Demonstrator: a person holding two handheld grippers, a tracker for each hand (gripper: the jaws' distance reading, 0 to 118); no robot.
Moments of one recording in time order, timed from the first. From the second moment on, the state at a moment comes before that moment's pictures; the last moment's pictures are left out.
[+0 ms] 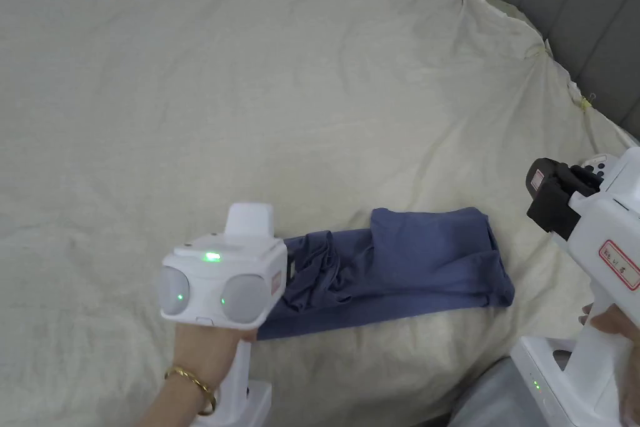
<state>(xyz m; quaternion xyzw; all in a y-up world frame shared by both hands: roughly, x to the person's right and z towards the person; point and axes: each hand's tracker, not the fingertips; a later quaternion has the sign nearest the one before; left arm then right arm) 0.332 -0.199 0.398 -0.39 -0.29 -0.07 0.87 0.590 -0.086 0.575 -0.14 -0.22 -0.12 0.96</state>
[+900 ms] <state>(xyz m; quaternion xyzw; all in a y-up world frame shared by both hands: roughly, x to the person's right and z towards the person) 0.294 -0.128 0.362 -0.38 -0.41 0.14 0.82 0.591 -0.078 0.582 -0.14 -0.22 -0.13 0.96</state>
